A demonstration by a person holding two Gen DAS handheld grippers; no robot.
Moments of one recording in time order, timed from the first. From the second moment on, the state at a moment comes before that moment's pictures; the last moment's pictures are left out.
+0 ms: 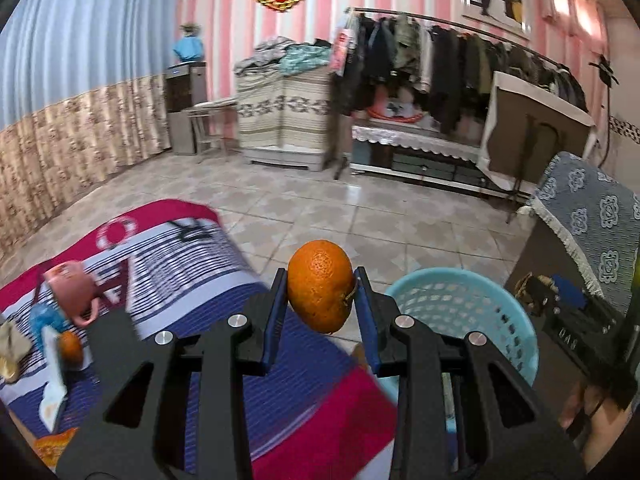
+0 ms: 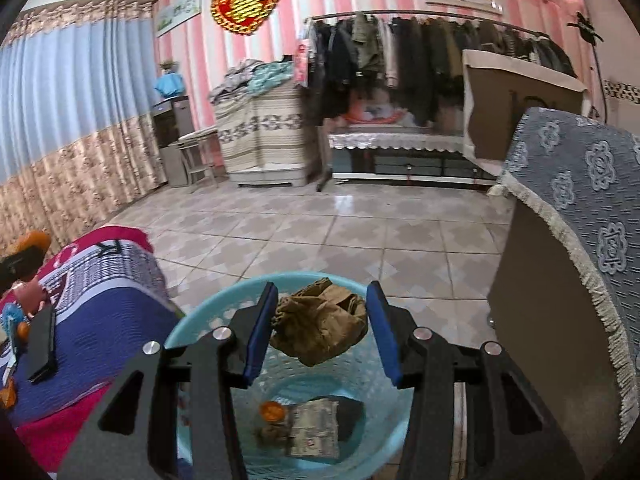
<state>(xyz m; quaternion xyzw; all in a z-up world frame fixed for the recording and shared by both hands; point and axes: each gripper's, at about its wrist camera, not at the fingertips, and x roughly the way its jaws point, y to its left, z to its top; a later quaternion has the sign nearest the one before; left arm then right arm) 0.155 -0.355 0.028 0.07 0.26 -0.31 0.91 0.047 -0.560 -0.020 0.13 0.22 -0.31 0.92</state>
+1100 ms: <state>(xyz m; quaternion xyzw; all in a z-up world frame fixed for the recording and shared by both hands) 0.192 -0.397 -0.037 0.07 0.29 -0.27 0.91 0.053 -0.585 -0.051 0.17 0.26 -0.32 0.90</state>
